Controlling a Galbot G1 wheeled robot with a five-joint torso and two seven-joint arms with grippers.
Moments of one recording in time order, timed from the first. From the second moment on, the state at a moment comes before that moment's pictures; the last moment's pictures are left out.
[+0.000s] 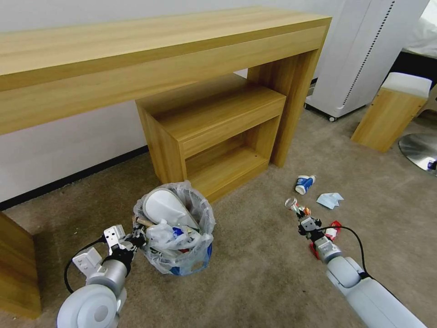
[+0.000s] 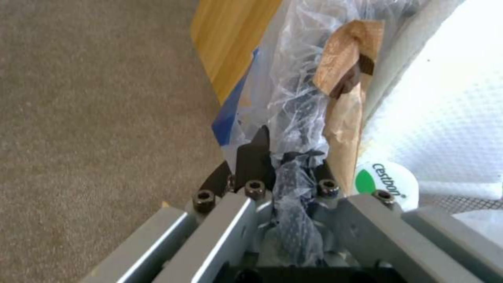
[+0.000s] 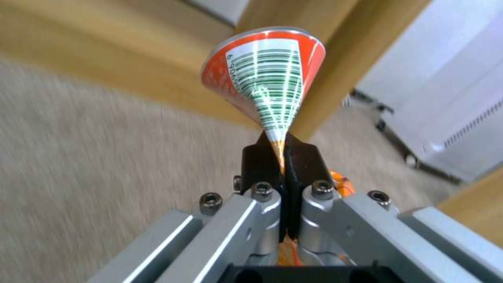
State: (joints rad) left arm 1.57 -1.20 -0.56 -2.18 -0.93 0.34 -0.35; right arm -1.05 0.92 0.15 1.35 0.07 0.28 0.10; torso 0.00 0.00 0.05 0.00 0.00
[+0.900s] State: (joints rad) left arm 1.60 -1.18 -0.50 -2.19 -0.88 0.35 -0.35; right arm -1.05 0.70 0.07 1.89 0.39 0.28 0.00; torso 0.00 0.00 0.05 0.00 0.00
